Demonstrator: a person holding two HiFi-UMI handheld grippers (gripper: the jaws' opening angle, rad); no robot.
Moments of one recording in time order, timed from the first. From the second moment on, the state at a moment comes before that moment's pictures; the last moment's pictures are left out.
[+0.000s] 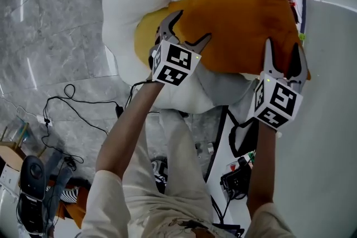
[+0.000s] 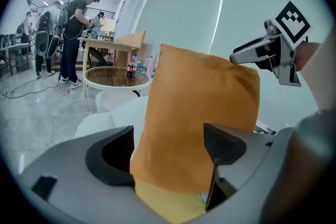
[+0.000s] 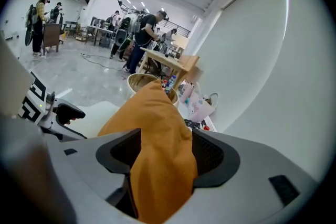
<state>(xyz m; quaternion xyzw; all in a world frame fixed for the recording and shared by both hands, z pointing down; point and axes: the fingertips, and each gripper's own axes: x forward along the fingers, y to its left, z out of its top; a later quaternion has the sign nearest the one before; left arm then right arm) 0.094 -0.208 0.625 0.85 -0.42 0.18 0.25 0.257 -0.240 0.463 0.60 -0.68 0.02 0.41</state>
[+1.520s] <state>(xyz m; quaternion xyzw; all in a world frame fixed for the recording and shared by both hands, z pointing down) 0.045 -0.080 0.394 0.82 -0.47 0.11 0.31 0.170 -0.111 0.320 0.56 -0.75 0.10 0.35</state>
